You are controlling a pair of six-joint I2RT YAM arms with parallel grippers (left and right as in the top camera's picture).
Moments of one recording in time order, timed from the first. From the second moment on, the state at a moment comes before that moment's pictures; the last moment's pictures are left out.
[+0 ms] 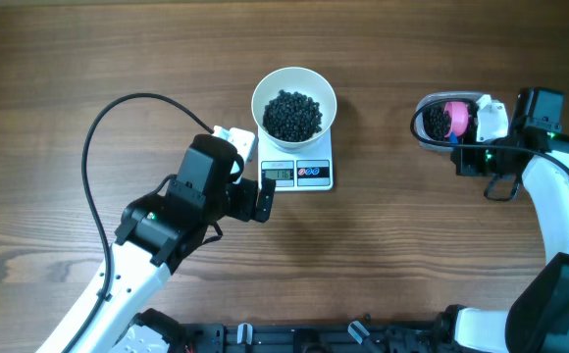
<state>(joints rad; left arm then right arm) -0.51 1.11 0.91 -0.70 0.03 -0.20 -0.26 1.54 1.03 -0.74 -0.28 -0.25</state>
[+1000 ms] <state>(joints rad) -0.51 1.11 0.91 -0.70 0.03 -0.20 -0.27 1.54 1.03 -0.79 -0.37 -0.29</state>
